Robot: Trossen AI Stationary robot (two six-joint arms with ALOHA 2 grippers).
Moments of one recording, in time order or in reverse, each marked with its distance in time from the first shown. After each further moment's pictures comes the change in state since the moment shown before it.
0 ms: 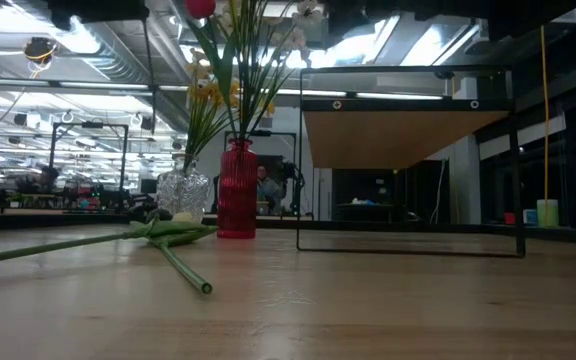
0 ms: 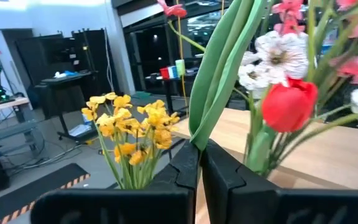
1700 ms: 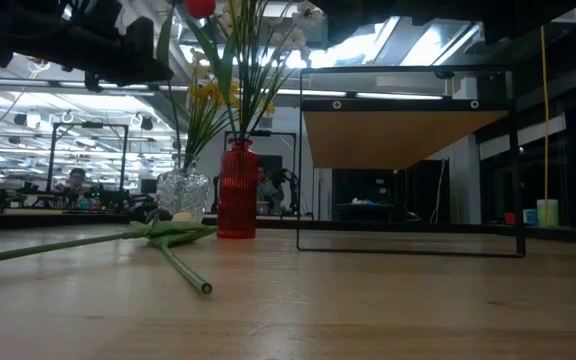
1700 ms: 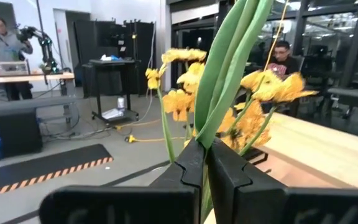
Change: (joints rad) left arm 0.642 0.017 -0.190 0.195 0.467 -0.197; right arm -0.008 0.000 0.000 -0.006 0.000 0.052
